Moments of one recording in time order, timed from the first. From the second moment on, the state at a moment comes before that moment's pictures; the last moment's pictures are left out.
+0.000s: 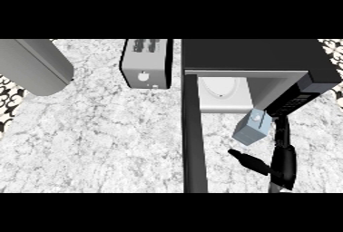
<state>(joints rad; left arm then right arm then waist) 0.51 0.04 0.46 -2.33 0.47 -0.46 0.06 0.03 -0.04 -0.02 -1.27 0.02 -0.40 -0.53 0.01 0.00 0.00</state>
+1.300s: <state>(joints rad) 0.52 0.02 0.50 -2.32 0.53 -0.53 0.06 -0.26 -0.09 -0.21 -0.65 -0.02 -0.35 -1.02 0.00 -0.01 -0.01</state>
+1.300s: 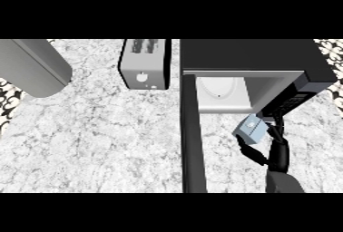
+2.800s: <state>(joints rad) 0.50 0.02 0.60 -2.30 0.61 -0.57 0.09 -0.14 -0.14 0.02 -1.21 0.02 -0.05 -0.66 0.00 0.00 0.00</state>
